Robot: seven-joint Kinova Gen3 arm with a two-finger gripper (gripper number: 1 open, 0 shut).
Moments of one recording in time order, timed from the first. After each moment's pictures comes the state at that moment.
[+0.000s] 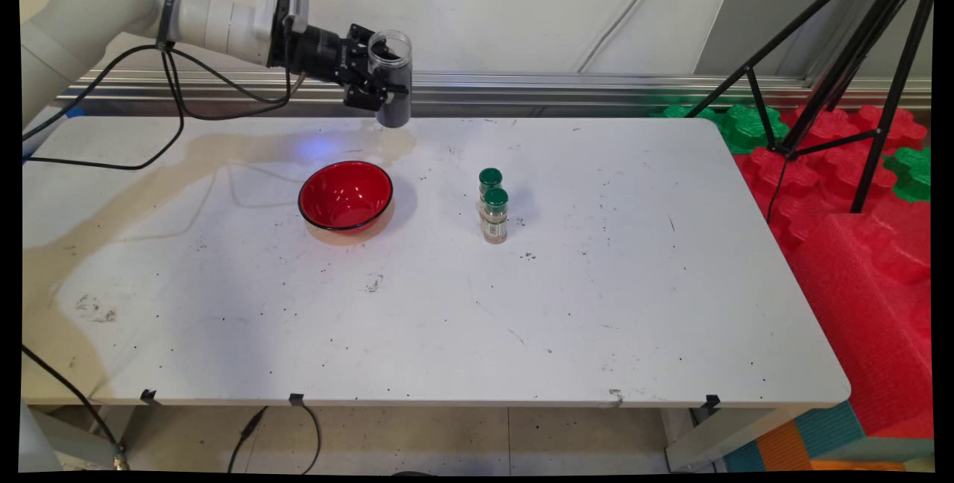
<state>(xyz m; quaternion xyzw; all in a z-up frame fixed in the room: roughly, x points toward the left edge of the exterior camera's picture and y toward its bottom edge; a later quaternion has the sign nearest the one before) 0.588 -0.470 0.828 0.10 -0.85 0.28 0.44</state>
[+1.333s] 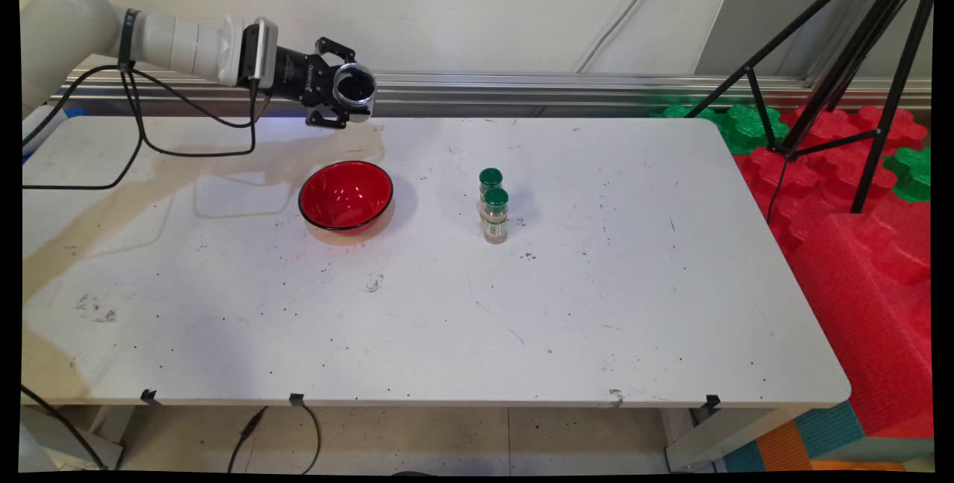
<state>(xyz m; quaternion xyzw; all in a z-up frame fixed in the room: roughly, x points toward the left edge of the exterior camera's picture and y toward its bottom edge) 0.624 -0.430 0.810 -0.05 -0.87 0.38 0.32</state>
